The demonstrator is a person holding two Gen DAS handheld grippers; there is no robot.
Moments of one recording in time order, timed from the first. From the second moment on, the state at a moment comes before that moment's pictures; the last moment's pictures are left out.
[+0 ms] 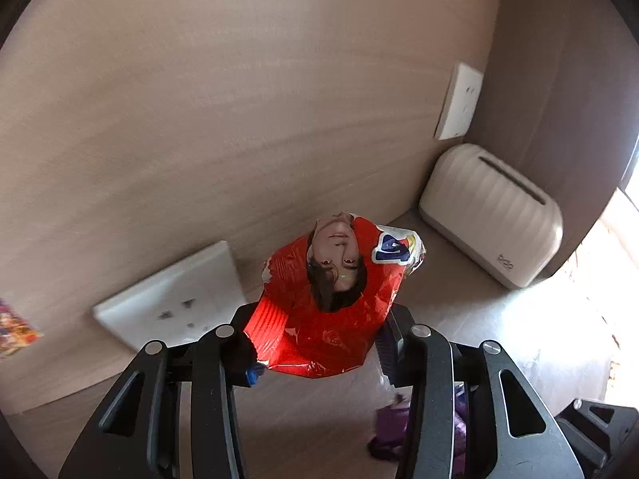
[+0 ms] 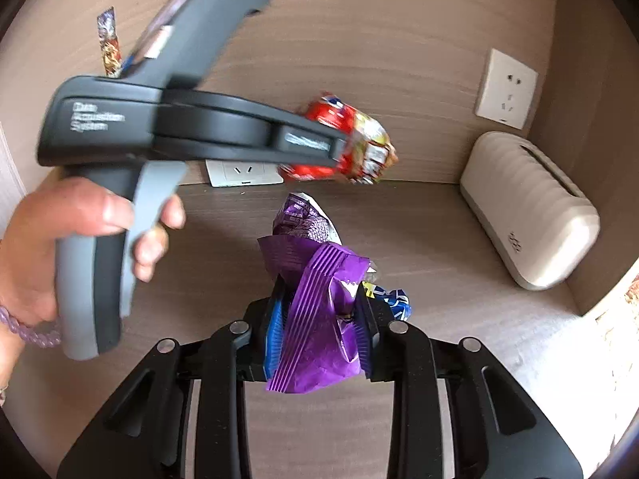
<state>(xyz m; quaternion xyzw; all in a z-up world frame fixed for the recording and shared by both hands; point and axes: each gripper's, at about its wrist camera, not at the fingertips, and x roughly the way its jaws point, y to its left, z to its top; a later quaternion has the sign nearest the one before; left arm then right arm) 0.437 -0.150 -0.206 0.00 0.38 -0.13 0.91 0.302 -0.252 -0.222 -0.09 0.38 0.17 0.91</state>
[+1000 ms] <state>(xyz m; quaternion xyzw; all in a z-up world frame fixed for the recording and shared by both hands) 0.162 -0.318 -0.149 0.07 0.36 -0.28 0.89 0.037 -0.440 -0.123 0.03 0.31 0.00 0.95</state>
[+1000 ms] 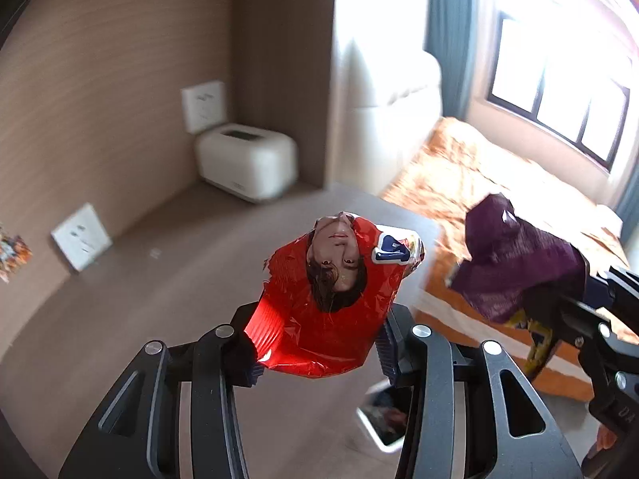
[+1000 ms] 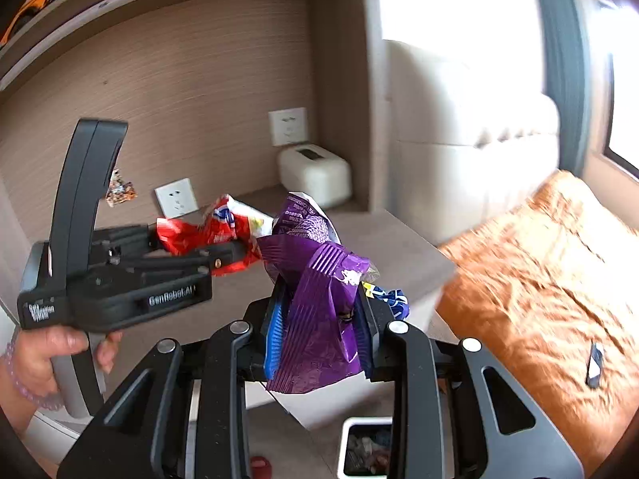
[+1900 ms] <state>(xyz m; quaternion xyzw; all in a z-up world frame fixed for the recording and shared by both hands) 0.055 -0.465 -0.438 0.15 0.48 -0.34 0.79 -0.040 -0.560 -0.360 0.14 0.40 -0.08 0.90</state>
